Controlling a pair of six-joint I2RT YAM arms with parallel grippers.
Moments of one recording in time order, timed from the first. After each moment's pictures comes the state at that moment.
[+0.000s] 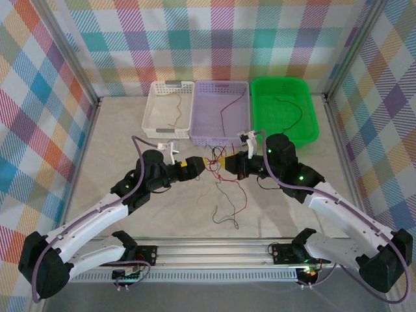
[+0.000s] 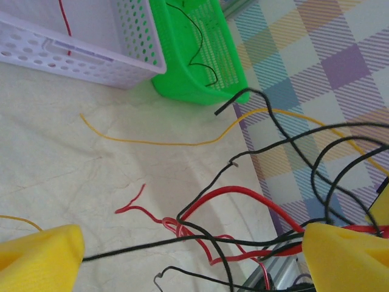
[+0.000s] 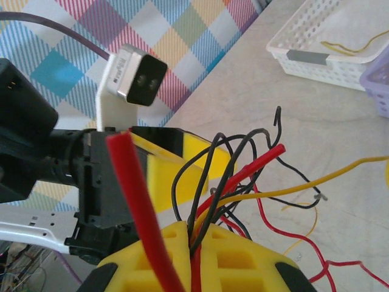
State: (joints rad) left arm -0.67 0.99 0.67 -0.03 0.24 -0.84; right arm 0.69 1.02 0.90 -0.23 -0.49 0.49
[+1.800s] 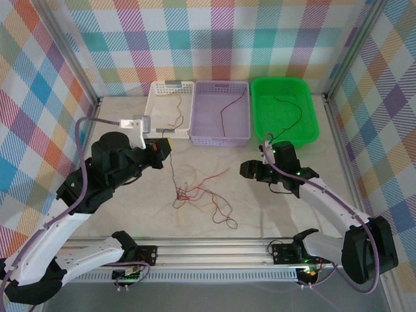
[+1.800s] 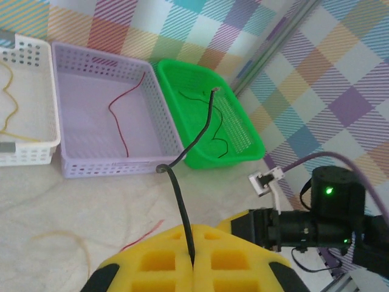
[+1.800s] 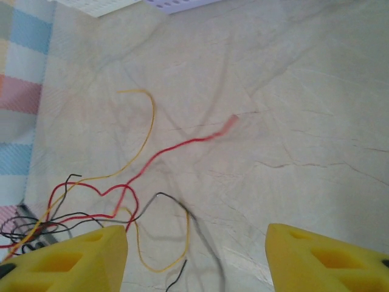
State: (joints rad) left arm -0.72 0.91 1.31 -0.72 -0.09 -0.56; right arm 0.40 1.14 0.66 -0.29 -0.48 0.54
